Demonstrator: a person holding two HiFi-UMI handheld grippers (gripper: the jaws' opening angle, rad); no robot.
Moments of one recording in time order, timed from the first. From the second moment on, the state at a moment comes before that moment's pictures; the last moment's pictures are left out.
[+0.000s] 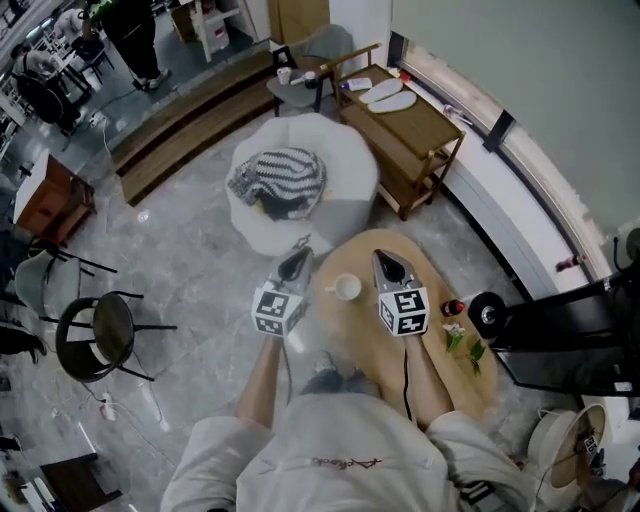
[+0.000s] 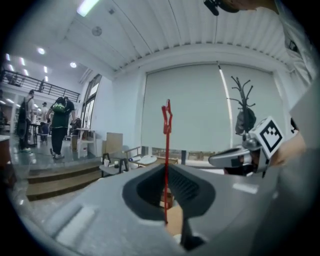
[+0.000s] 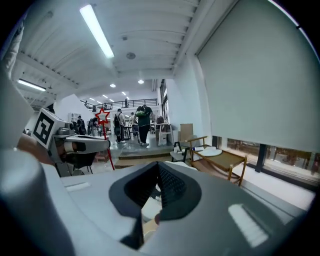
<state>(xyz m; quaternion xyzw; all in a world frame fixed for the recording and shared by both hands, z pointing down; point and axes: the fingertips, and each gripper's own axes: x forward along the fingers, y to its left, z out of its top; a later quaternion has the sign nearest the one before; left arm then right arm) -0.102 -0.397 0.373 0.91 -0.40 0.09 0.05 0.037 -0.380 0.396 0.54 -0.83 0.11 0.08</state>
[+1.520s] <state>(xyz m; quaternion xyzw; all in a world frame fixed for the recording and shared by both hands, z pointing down) -0.056 -0.371 0.299 0.92 -0.39 0.07 -0.01 0.029 -0.372 0.303 0.52 -0.85 0.03 0.05</state>
